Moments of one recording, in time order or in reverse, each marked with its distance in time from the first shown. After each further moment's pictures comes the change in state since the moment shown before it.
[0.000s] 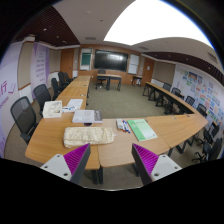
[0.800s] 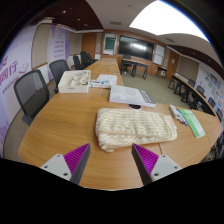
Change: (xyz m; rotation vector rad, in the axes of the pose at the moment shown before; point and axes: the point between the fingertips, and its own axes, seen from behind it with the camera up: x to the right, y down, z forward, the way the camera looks) arm -0.281 0.116 0.243 -0.129 -0.194 -0.117
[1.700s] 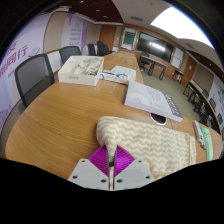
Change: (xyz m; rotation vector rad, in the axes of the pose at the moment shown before) arm -0.028 -0.032 0.152 -0.066 -0.108 -0.166
